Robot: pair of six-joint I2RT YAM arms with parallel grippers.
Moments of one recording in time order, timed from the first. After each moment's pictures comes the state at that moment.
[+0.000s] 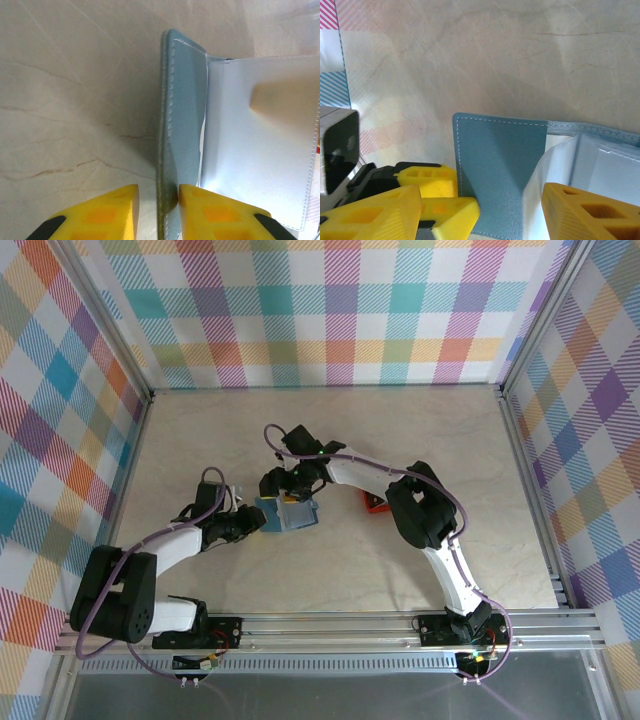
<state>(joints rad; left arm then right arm) -0.18 1.30 0.46 -0.09 0.46 -0.68 0.81 2.23 1.76 -0.53 -0.54 0.68</state>
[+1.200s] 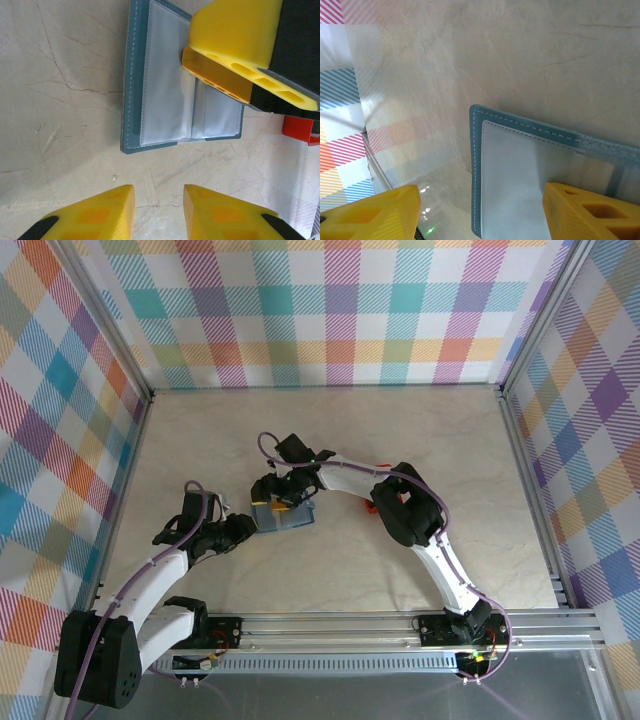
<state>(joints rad) -0.17 0.99 0.44 -0.38 0.40 -0.73 0.83 2.33 1.79 -0.41 -0.62 0.75</state>
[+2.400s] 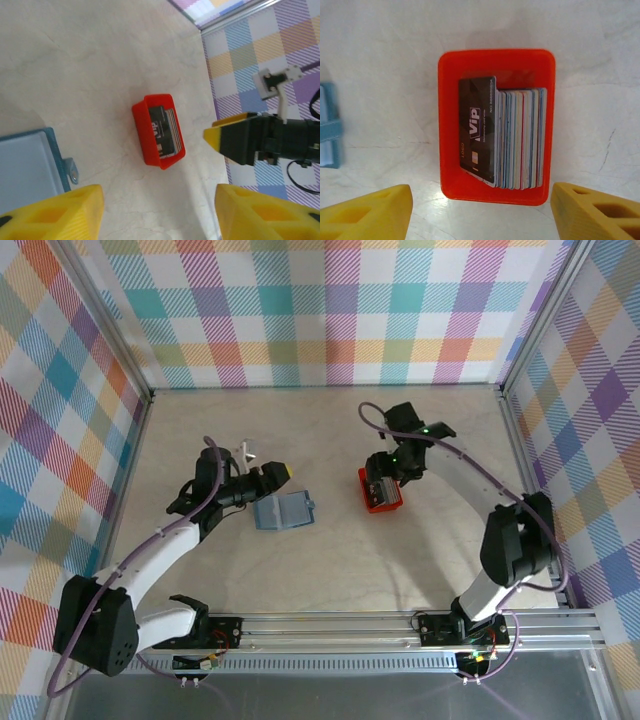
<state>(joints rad) -0.35 1.17 0.72 -0.03 0.50 -0.81 0.45 1.68 1.38 -0.92 -0.03 0.22</state>
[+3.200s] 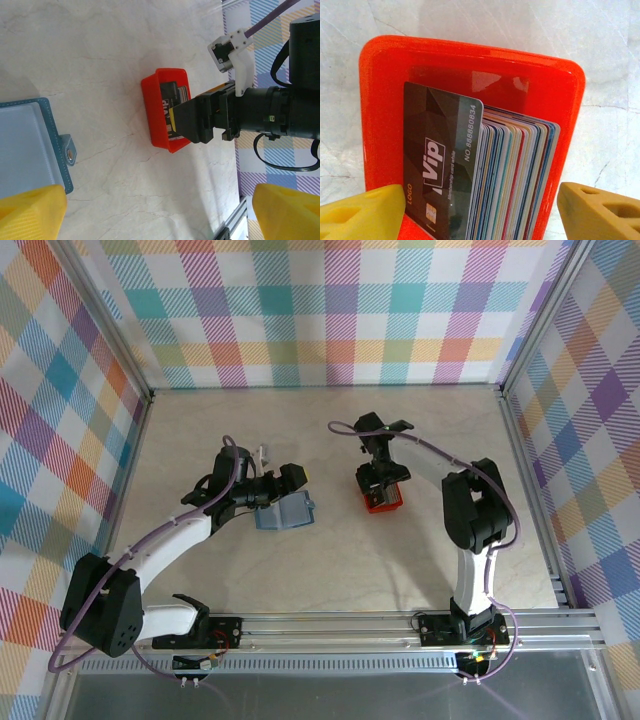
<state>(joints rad) -0.43 1.26 0.77 -0.10 0.48 -0.83 0.51 1.96 1.51 -0.98 0.17 0.12</state>
